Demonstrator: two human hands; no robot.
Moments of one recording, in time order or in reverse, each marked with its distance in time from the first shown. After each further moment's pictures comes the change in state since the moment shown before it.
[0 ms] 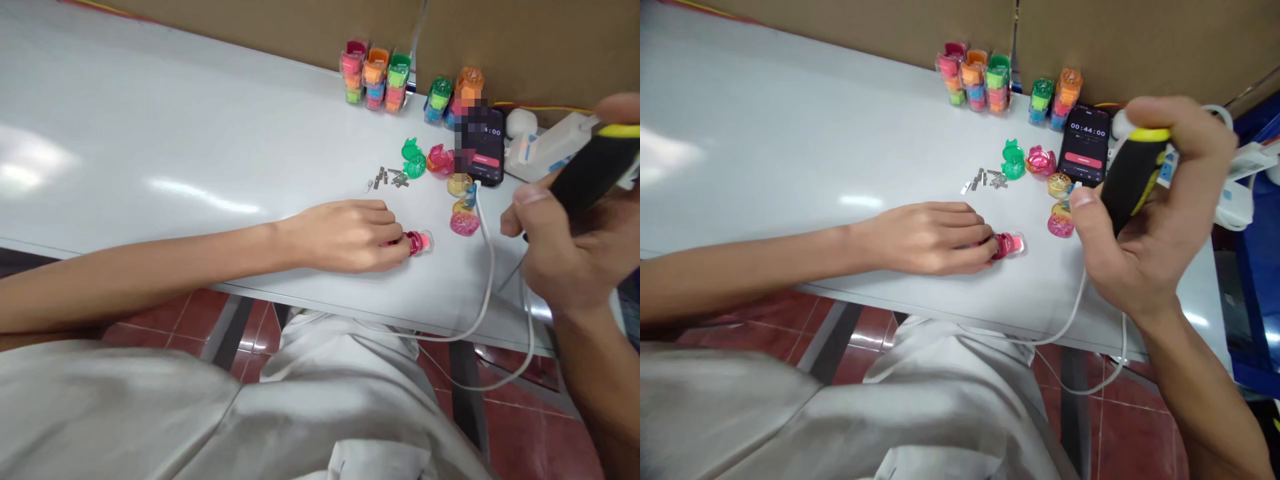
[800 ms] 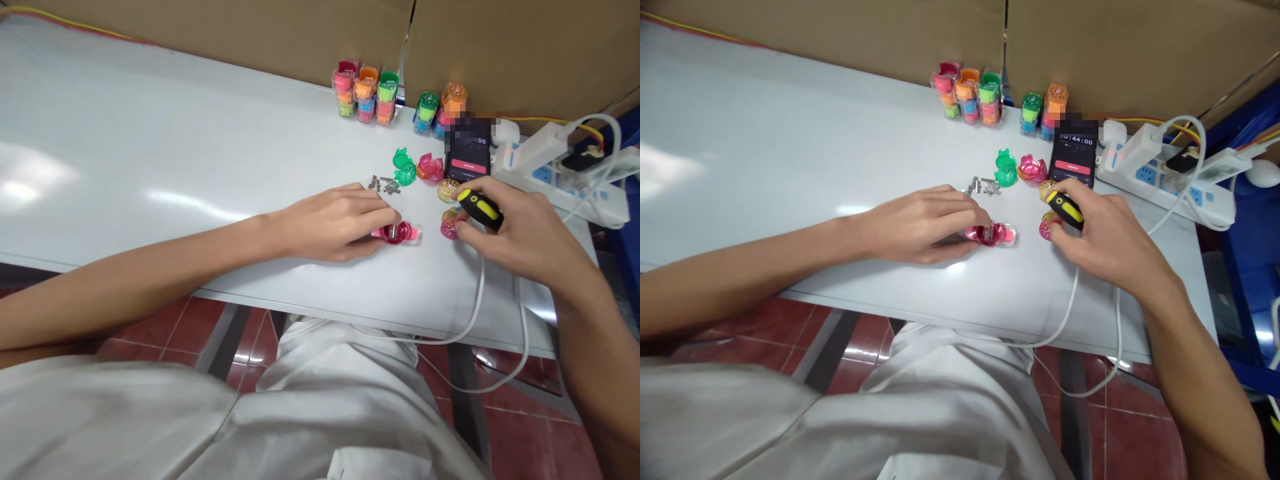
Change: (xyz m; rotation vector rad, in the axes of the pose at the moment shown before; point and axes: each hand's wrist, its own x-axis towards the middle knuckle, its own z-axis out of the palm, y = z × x) left_hand -0.012 -0.021 0.010 -0.313 0.039 -0.199; right_hand 0.013 0.031 0.010 -0.114 -0.473 0.090
